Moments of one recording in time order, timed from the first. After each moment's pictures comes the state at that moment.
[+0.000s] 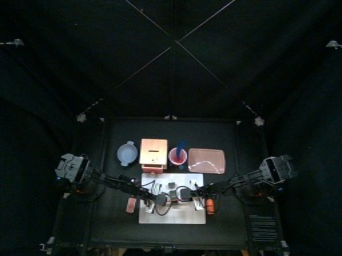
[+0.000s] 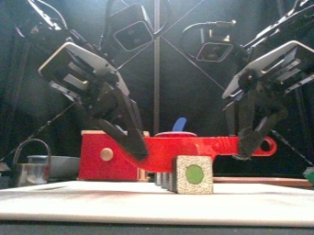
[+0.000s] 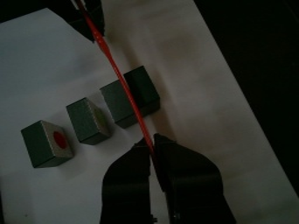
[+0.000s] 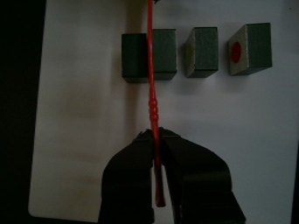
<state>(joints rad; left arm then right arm) -0.24 0.18 0.64 0.08 -0.09 0.05 0.17 0.00 0.75 -0.11 0.20 0.20</state>
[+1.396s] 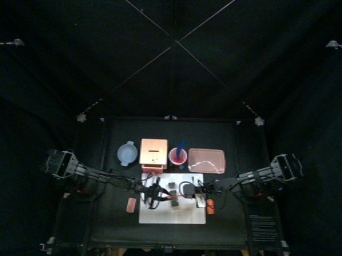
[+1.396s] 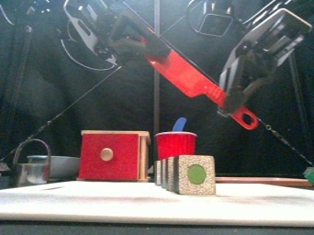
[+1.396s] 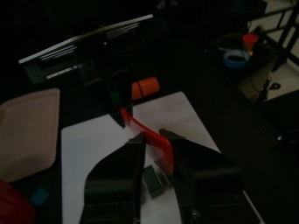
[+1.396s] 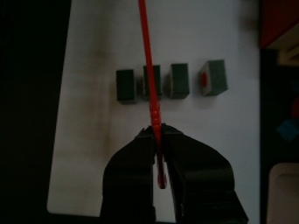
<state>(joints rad) -0.17 -0.07 0.75 0.10 -0.44 0.05 0.12 -0.22 0.73 -0.14 0.28 0.19</state>
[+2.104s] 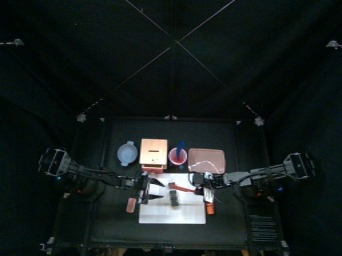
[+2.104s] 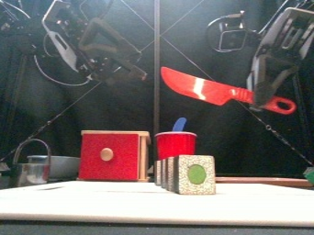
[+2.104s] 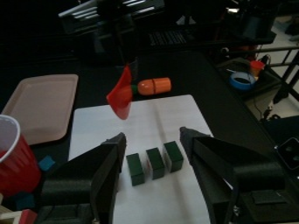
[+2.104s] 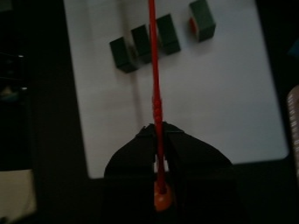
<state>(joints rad) -0.15 -0.17 0.91 -0.05 -0.56 0.08 0.10 -0.46 0.92 0.34 0.41 0.21</state>
